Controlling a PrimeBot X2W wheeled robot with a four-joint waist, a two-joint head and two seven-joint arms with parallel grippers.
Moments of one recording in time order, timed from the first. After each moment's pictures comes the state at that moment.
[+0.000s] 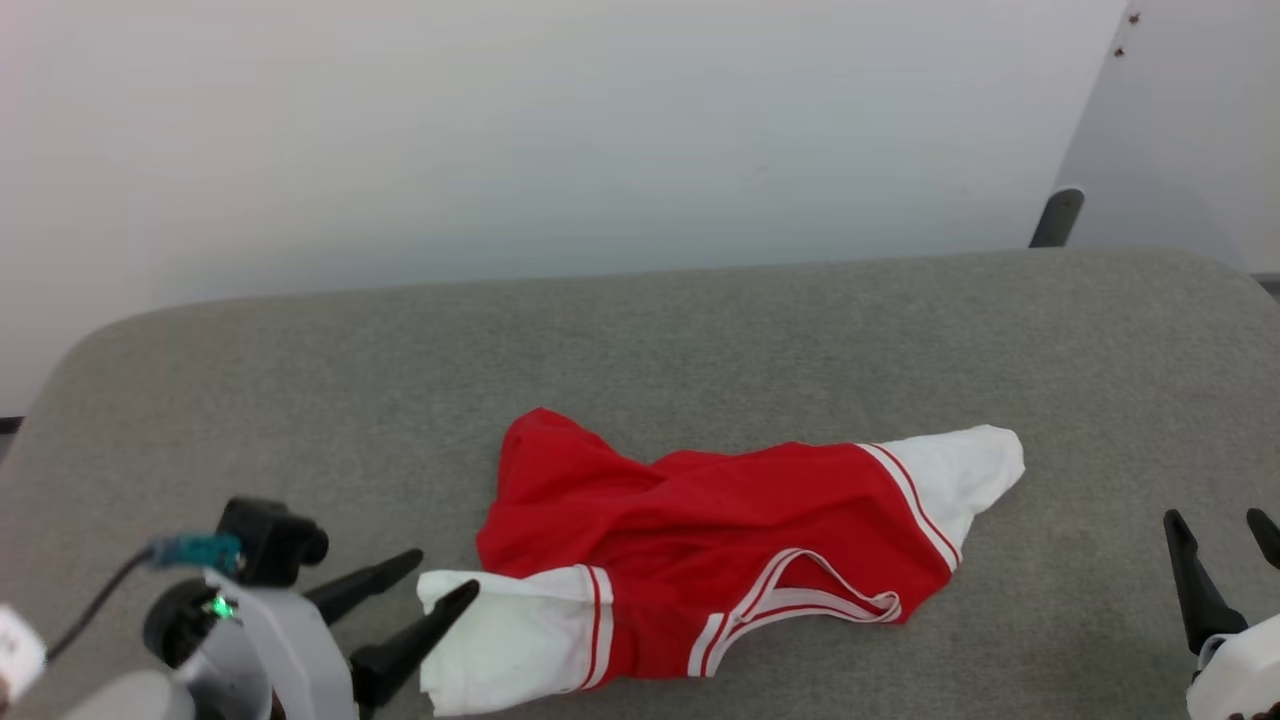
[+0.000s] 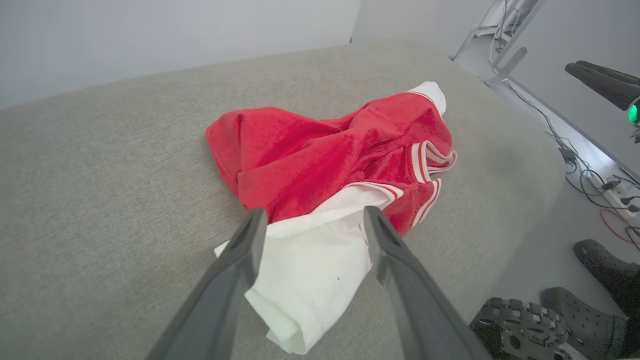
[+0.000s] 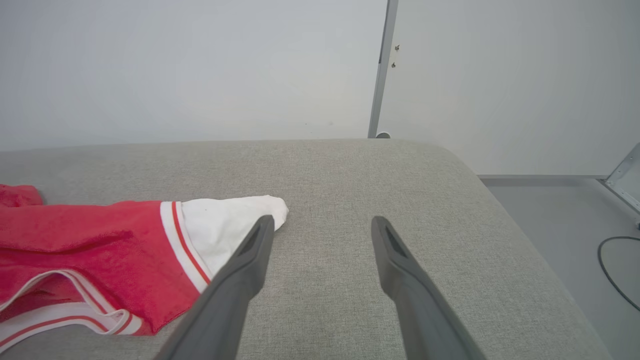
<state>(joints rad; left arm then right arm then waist) -0.25 0.84 -0.65 -0.03 -1.03 -0.13 0.14 0.02 -0.28 -0.14 0.02 0.29 0.13 0.15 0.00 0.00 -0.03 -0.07</state>
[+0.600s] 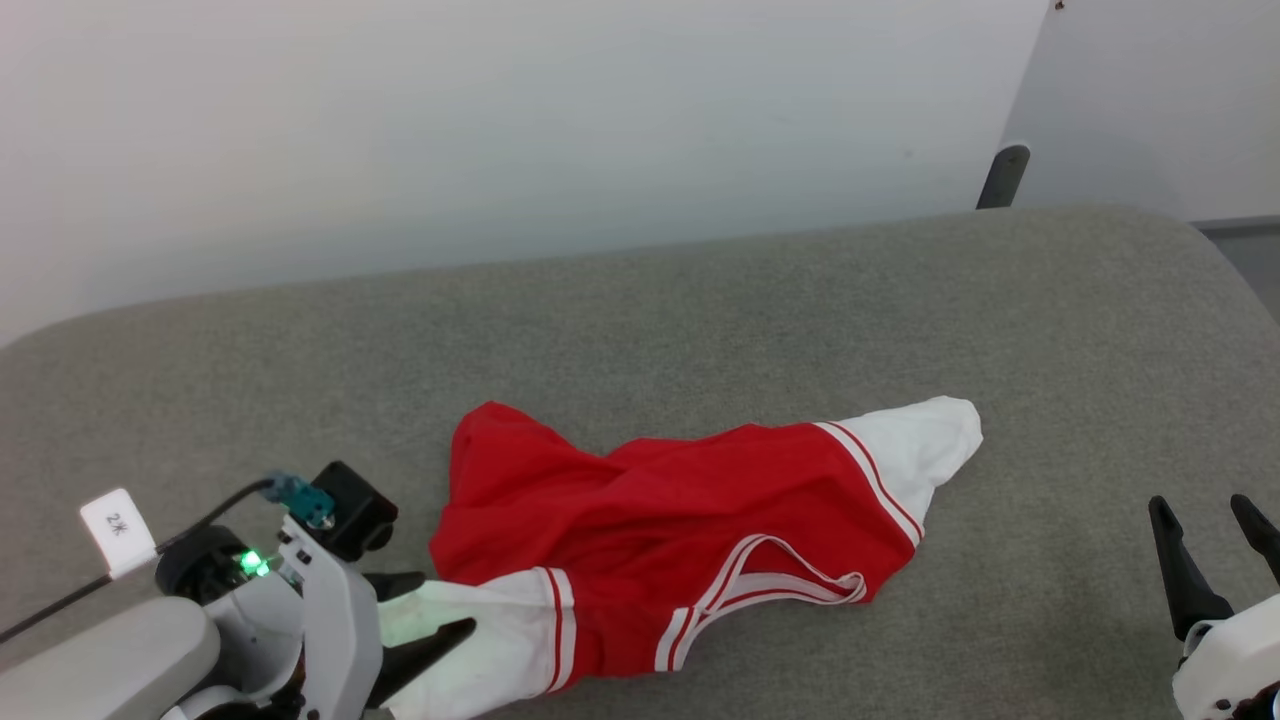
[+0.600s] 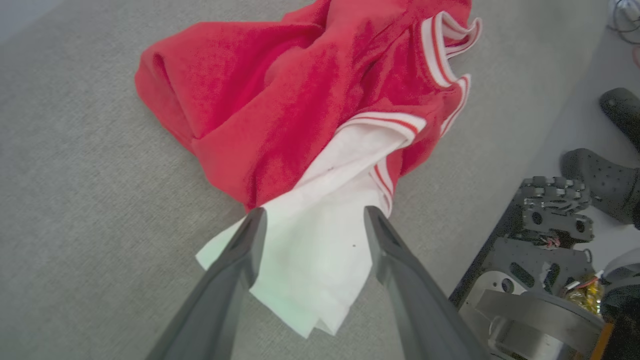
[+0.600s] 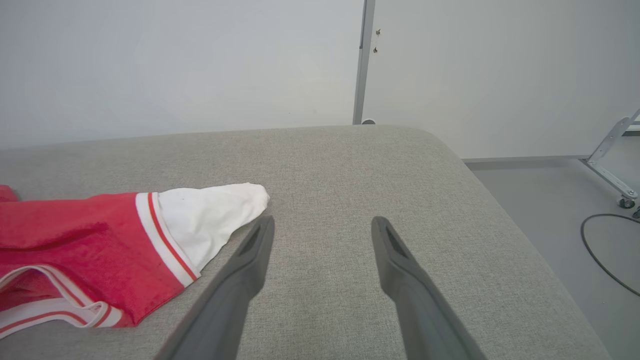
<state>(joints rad) -0.66 0.97 -1.13 0.02 -1.12 -0.13 0.34 -0.01 -0.27 -0.12 0.03 0.30 0.13 0.16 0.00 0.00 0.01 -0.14</state>
